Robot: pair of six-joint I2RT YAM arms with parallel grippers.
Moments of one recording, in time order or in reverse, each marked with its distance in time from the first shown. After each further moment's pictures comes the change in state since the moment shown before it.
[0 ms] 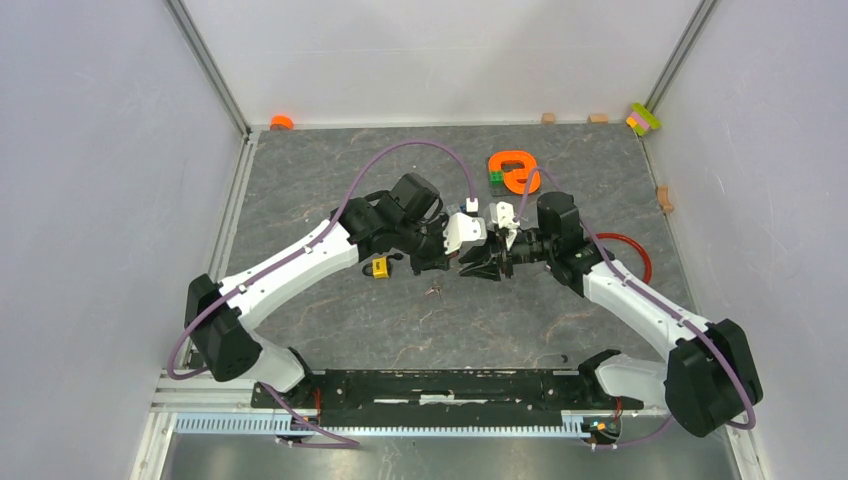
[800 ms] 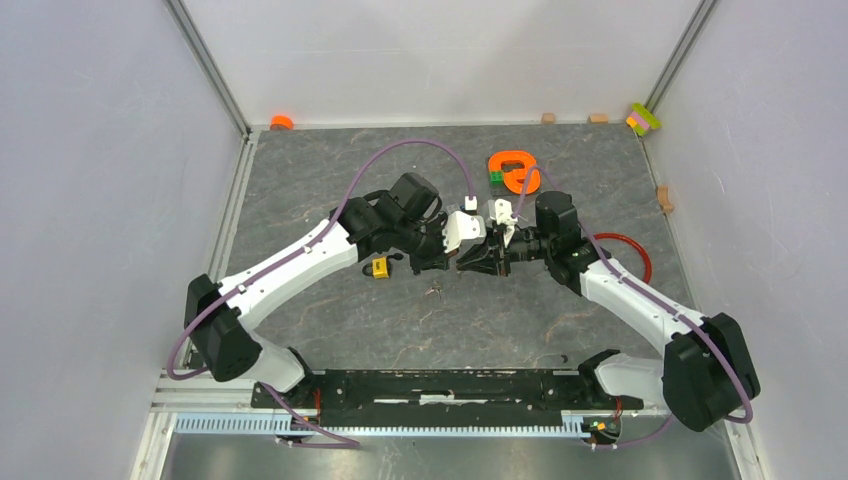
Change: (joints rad) left arm 0.001 -0.001 0.000 0.002 0.000 -0.014; right arm 0.008 0.027 -0.008 0.074 0.011 0.062
